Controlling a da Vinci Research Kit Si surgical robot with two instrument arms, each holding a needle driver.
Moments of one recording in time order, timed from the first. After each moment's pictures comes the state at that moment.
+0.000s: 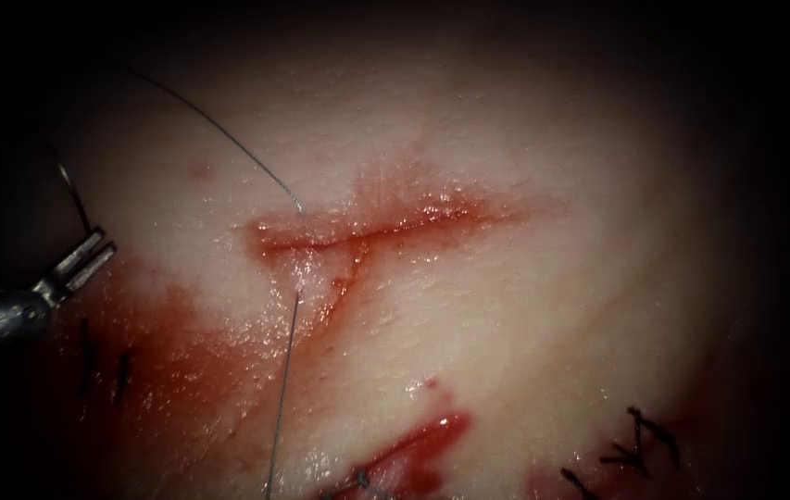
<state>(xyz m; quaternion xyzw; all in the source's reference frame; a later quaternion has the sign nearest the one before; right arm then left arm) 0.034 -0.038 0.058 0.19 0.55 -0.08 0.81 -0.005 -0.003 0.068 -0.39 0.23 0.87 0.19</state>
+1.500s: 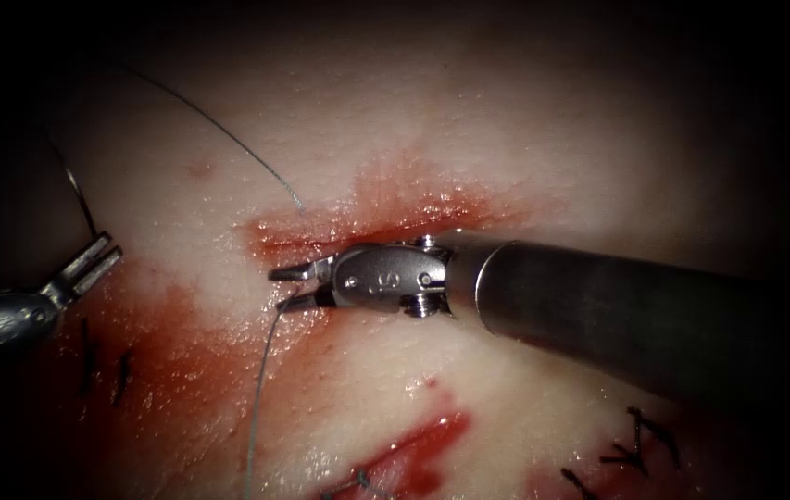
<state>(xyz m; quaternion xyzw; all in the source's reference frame) 0.033 -0.020 0.074 0.07 0.55 -0.07 0.83 -0.005 -0.004 0.070 -0.39 0.24 0.87 0.18</state>
